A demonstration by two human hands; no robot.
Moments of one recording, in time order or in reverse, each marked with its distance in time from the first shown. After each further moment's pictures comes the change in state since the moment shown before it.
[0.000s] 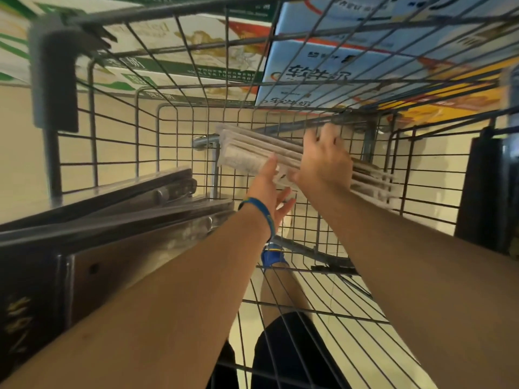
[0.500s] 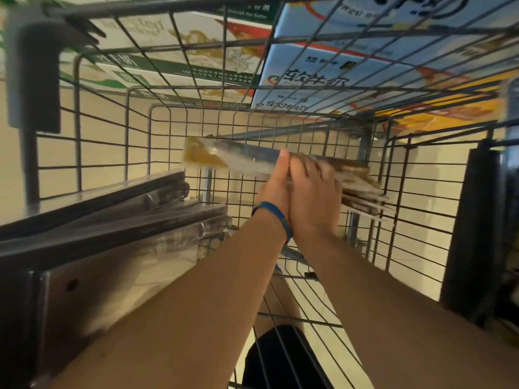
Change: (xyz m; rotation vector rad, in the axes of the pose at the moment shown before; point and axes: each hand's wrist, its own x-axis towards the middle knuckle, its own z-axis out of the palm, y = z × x) left_hand 0.025 -0.010 0.023 -0.185 -0.123 -0.041; right_hand -0.051 -0.008 0.000 0.362 0.099 -0.035
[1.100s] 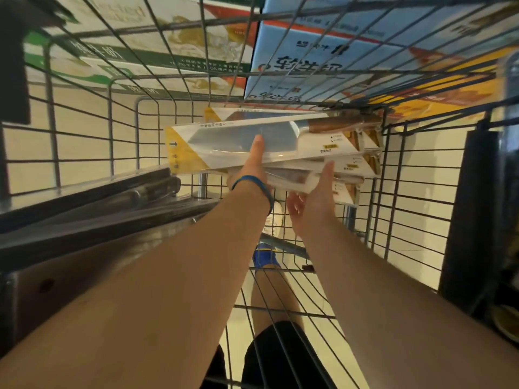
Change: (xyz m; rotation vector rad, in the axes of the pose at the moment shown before) left_hand 0.015 0.028 -0.005 0.139 0.378 0.087; right_hand 0.004 0.018 0.024 1.623 -0.095 1.332
